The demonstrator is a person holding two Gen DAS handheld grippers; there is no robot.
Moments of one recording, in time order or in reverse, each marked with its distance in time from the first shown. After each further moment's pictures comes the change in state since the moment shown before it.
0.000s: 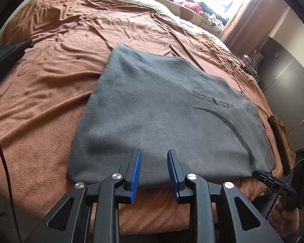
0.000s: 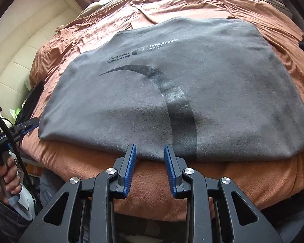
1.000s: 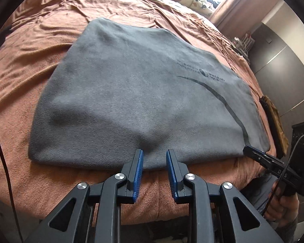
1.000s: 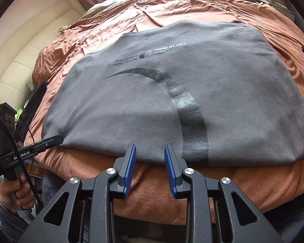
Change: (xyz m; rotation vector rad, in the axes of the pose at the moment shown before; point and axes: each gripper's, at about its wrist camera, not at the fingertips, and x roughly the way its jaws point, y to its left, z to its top) left arm 0.020 -0.005 -0.026 0.004 0.123 -0.086; right arm 0.012 0.020 0.003 -0.039 0.008 0.039
